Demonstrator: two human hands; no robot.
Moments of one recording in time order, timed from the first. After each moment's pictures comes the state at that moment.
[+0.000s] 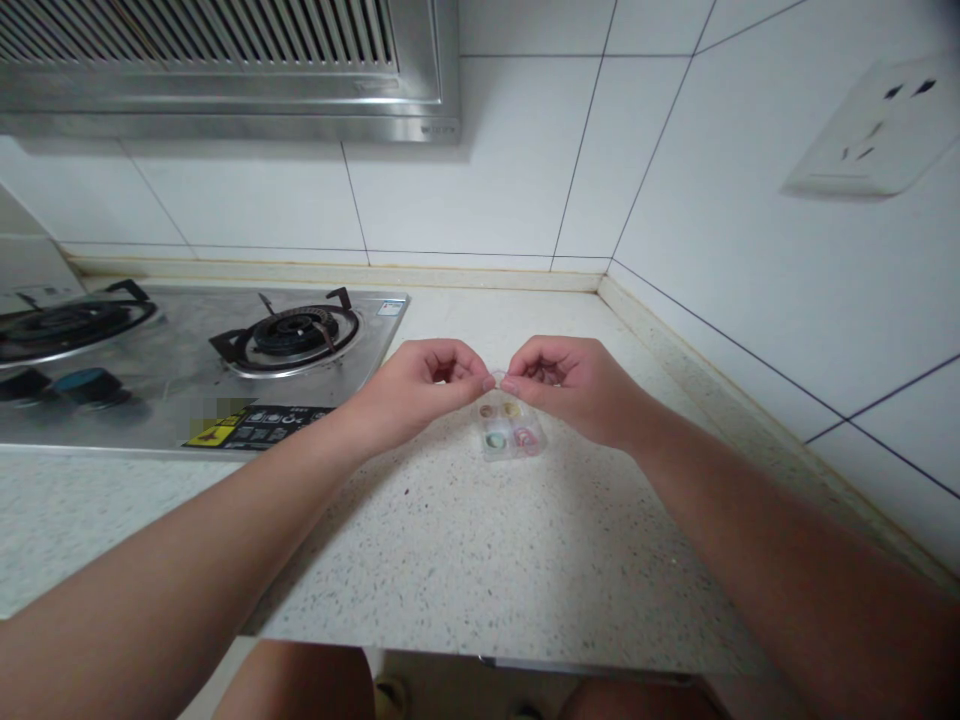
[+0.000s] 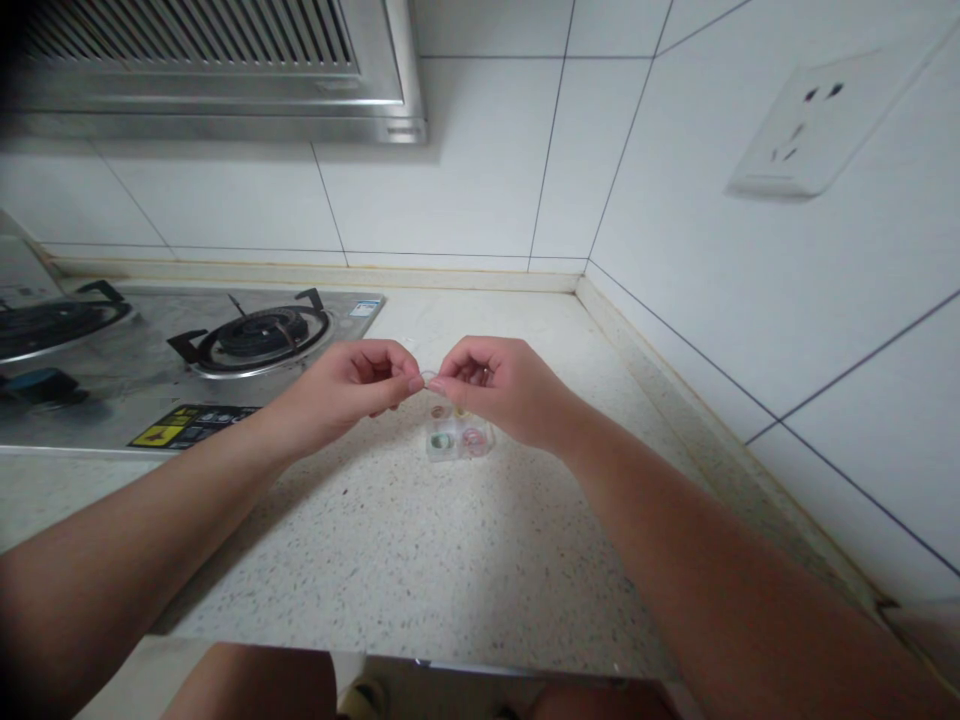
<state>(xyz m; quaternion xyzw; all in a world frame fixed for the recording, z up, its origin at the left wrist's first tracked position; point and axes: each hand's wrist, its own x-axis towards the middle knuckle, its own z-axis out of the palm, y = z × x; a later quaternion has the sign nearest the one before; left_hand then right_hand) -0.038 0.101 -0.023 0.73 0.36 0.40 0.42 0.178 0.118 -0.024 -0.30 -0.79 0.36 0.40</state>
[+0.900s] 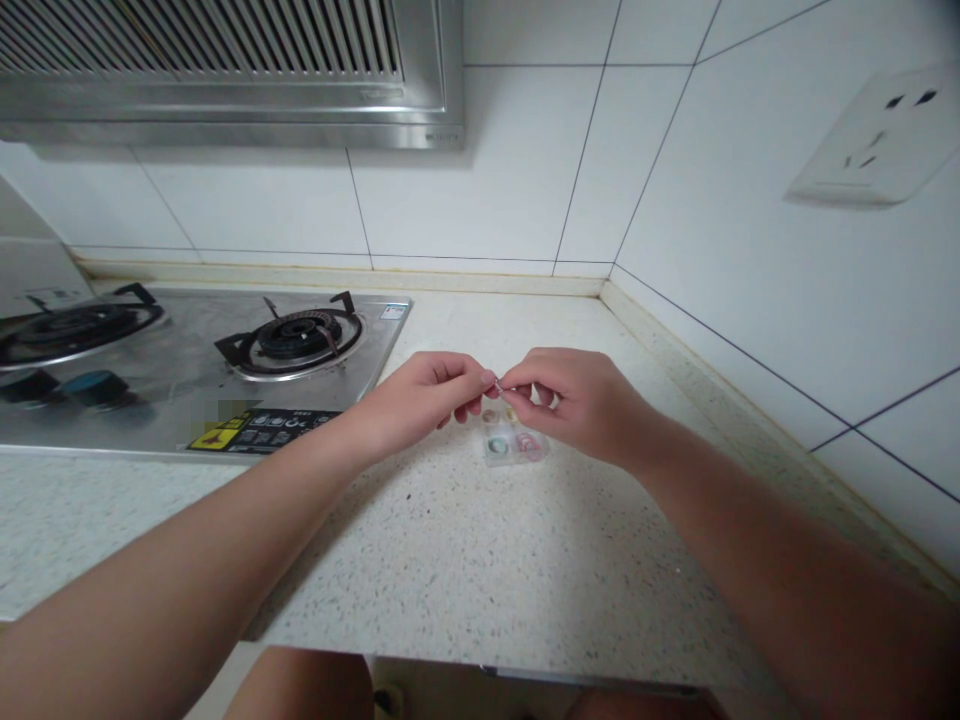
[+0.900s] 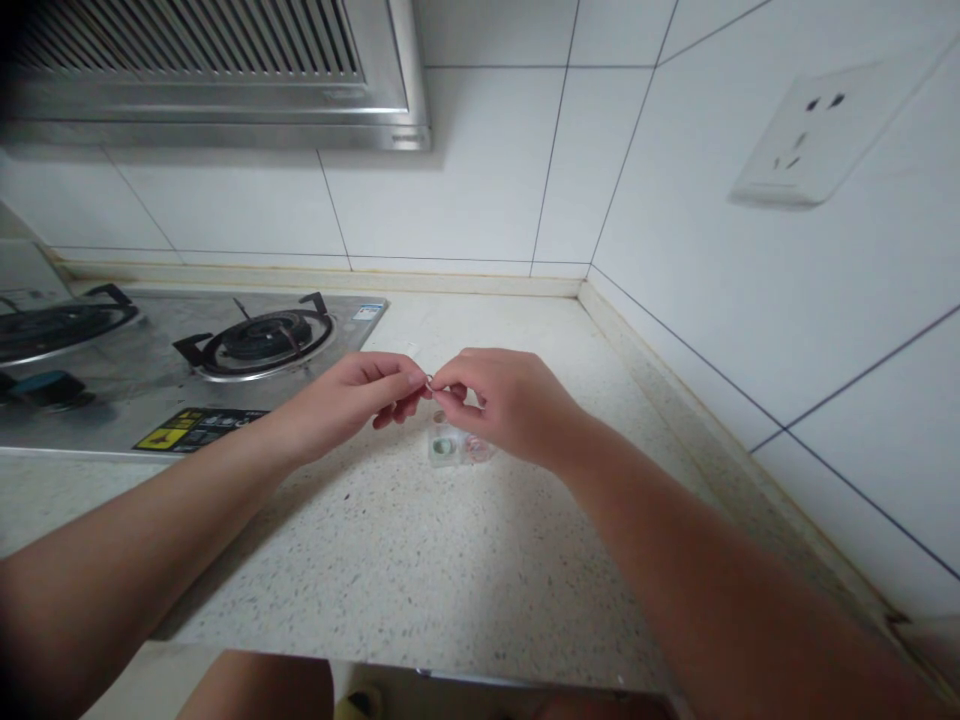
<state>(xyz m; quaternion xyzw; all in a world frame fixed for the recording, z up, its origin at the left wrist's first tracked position) -0.038 0.101 -0.021 0.71 0.39 0.35 0.46 0.180 0.115 -0.019 -0.23 -0.91 0.04 0.35</state>
